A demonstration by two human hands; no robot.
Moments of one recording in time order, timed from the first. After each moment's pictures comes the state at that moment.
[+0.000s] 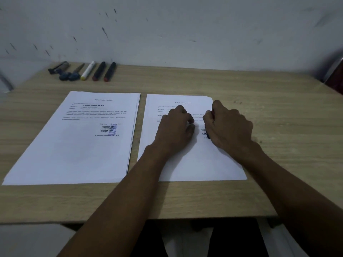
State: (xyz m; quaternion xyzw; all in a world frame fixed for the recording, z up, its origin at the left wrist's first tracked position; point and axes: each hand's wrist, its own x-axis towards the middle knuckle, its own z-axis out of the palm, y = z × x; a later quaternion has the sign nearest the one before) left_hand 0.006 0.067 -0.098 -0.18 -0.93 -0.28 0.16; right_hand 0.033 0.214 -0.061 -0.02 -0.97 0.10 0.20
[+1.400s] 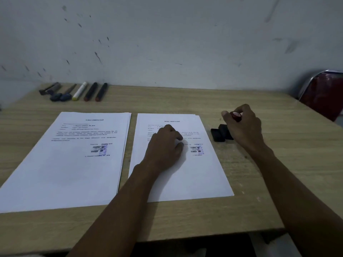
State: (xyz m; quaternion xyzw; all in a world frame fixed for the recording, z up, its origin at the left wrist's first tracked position) left_hand 0.005 0.071 -0.102 -0.14 -0.92 -0.33 0.18; right_hand 0.002 0.289 -0.043 -0.12 -0.89 0.37 0.24
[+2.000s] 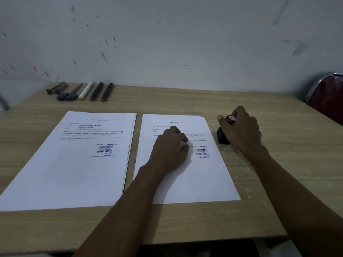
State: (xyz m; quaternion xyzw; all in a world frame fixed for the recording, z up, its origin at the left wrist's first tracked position) left_hand 0.008 0.067 -0.093 -0.17 -0.92 -0.32 0.15; right_hand -0.012 0.269 -0.046 -0.14 -0.93 0.27 0.22
